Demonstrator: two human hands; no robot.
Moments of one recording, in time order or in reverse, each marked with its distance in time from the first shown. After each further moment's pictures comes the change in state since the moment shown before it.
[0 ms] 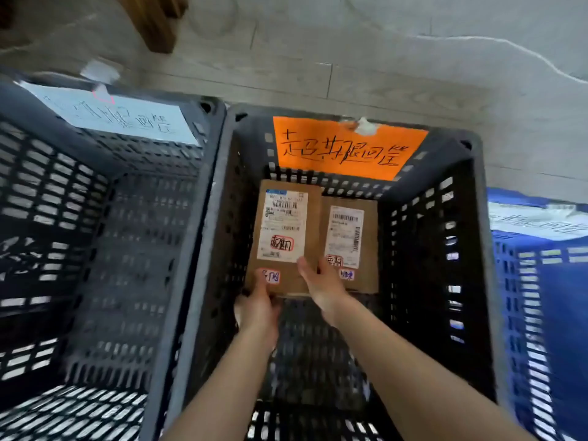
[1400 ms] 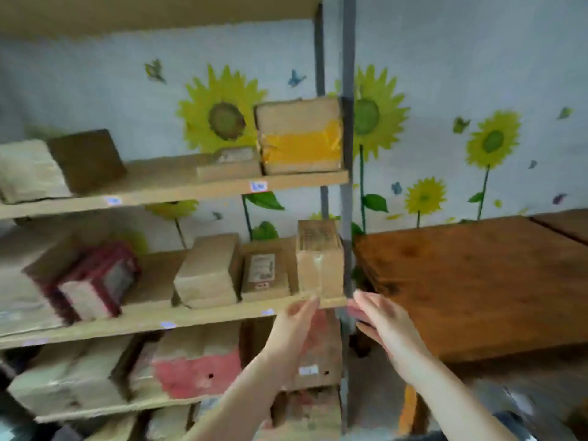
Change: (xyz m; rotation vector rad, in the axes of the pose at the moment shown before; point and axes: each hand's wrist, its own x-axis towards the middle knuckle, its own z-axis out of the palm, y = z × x) left_hand -0.730 0.233 -0.590 -0.438 0.334 0.824; right_hand -0.842 -0.226 0.319 -0.558 -1.094 -0.756
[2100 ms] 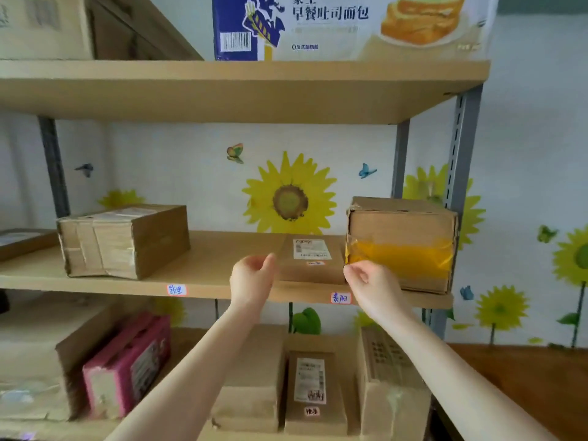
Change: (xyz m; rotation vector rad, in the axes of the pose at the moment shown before) left_hand 0.124 0.205 -0.170 0.174 0.560 0.546; right_hand 0.151 -0.183 0.158 -0.695 0.095 -0.659
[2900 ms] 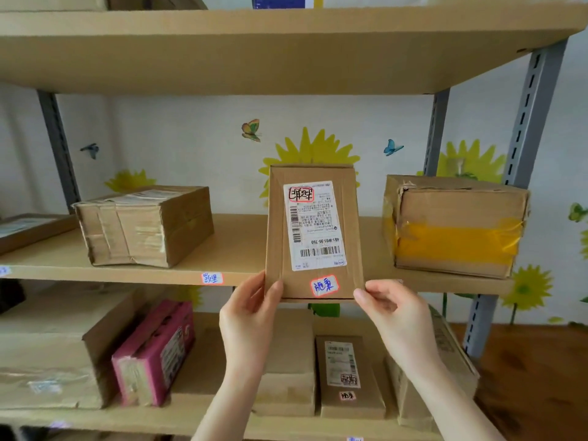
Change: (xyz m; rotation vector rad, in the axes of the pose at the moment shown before) left_hand -0.032 -0.056 -0.064 -0.220 0.133 0.207; right_hand -0.044 -0.011 0.072 0.204 0.250 -0.069
